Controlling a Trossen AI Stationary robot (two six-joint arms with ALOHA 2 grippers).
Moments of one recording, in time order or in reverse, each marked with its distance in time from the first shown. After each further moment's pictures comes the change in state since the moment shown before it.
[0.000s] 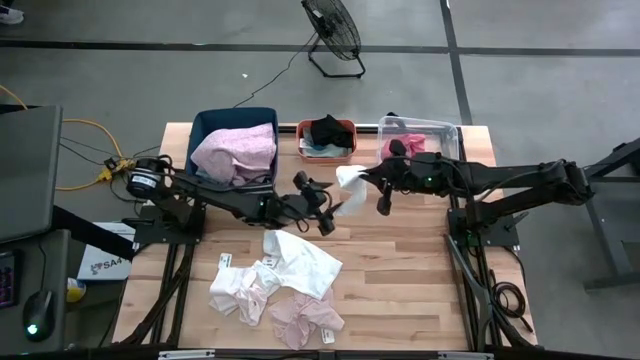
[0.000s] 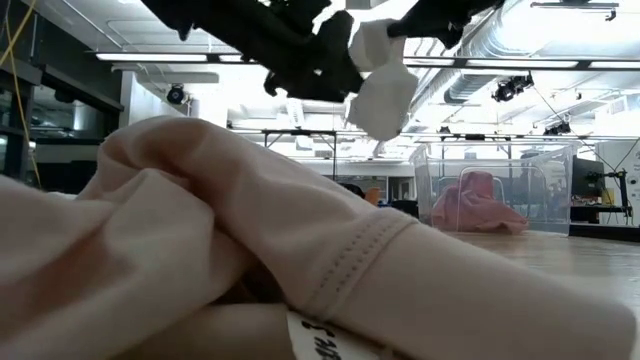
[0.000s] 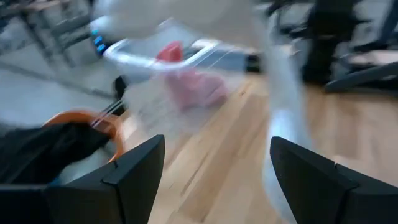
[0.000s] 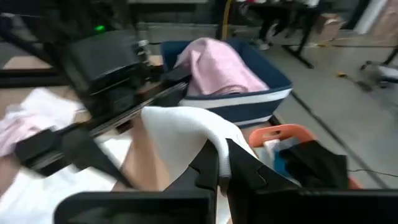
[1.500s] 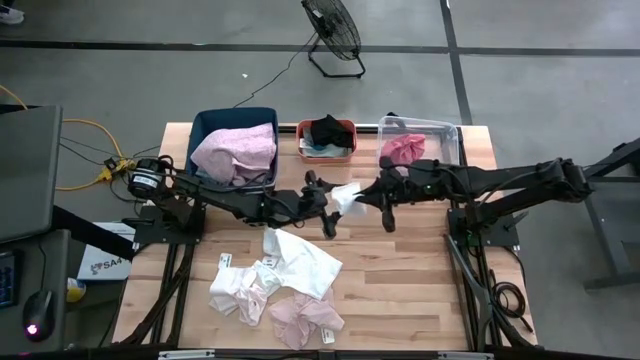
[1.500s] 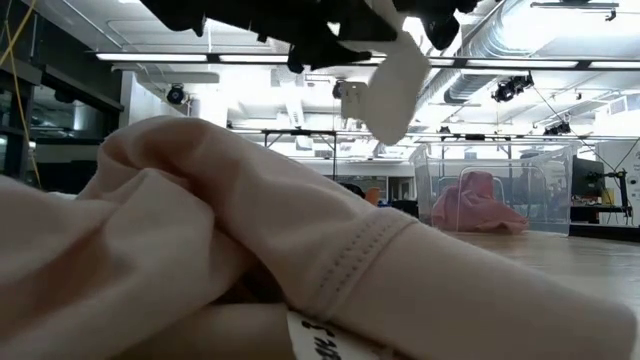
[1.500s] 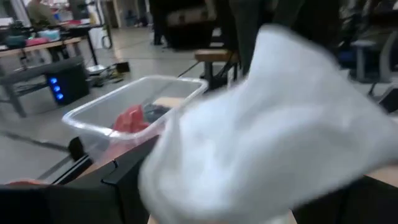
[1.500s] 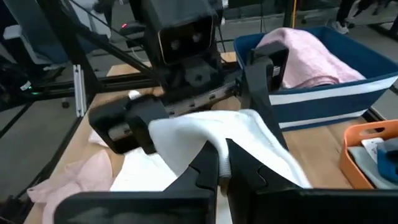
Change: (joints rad) left arm 0.000 0.008 0.001 0.278 0.160 0.106; right arm 0.061 0.016 0.000 0.020 -0.229 0.151
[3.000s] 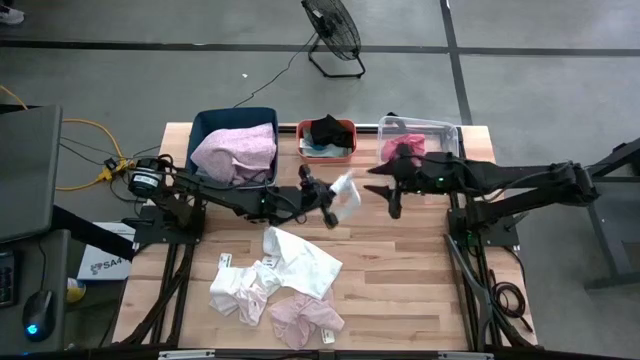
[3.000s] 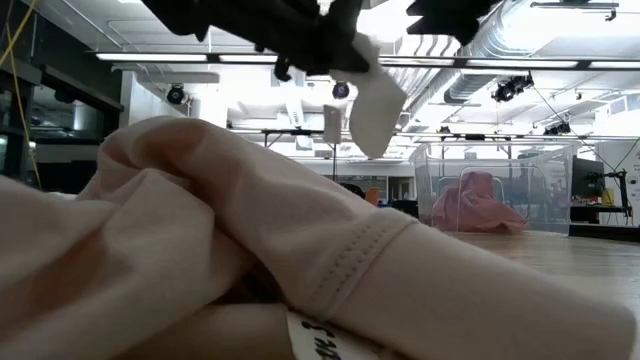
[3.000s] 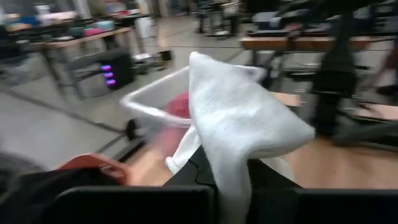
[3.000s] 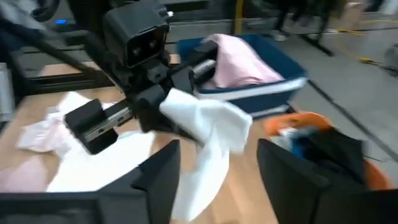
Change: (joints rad) left arm 0.043 0.000 0.000 -0.050 -0.152 0.000; right arm -0.048 -0.110 0.000 -0.129 0.172 -0.065
